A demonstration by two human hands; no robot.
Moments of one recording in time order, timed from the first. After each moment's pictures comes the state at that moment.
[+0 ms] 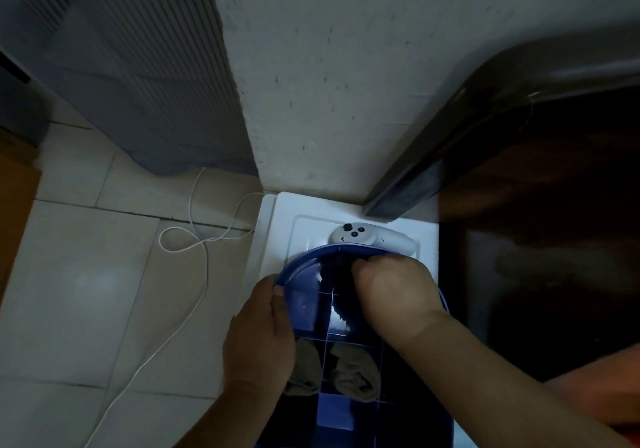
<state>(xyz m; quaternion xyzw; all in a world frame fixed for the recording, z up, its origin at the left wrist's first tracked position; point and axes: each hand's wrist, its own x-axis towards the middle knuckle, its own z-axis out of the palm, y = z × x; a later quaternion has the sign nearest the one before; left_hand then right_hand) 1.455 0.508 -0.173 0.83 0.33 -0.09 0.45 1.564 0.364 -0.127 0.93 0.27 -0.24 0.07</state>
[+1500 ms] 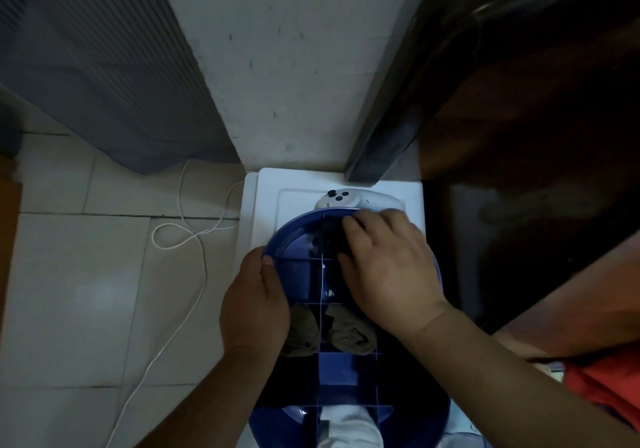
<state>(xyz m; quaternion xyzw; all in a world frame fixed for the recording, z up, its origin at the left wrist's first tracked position) 1.454 0.507 -0.174 0.84 0.30 -0.04 0.46 1.519 0.344 -0.129 0.97 0.22 -0.05 -0.04</state>
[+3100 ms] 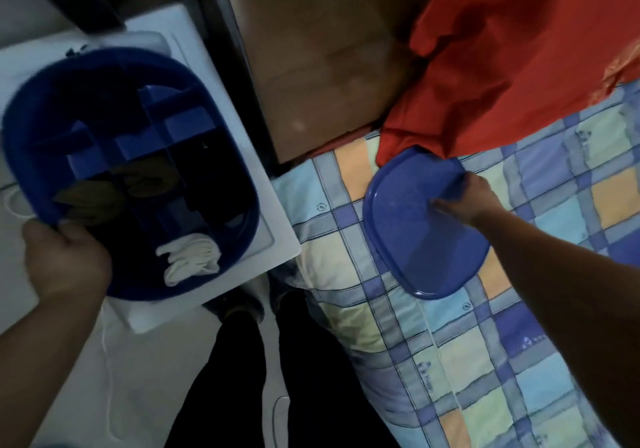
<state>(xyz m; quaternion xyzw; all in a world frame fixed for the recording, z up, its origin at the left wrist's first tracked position) 1.362 0.507 -0.215 0.90 0.30 -0.15 0.28 1.256 -0.063 -0.180 0.85 -0.41 -0.31 -0.12</state>
